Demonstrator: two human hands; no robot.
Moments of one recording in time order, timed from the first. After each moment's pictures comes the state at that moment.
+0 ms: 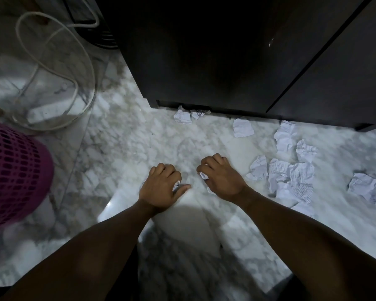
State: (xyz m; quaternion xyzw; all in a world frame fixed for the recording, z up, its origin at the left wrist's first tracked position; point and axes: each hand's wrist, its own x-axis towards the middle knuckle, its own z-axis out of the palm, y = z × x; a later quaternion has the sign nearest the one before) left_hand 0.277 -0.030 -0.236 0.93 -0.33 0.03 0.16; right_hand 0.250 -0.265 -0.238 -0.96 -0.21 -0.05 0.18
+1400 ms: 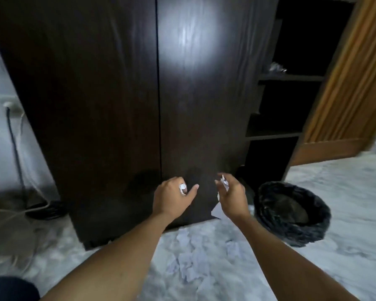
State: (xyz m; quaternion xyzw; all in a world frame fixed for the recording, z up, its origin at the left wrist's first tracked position) left_hand 0.222 -0.270 0.142 0.85 -0.34 0.14 0.39; right_hand 0.113 -0.424 0.135 -0.82 0.25 -0.35 0.38
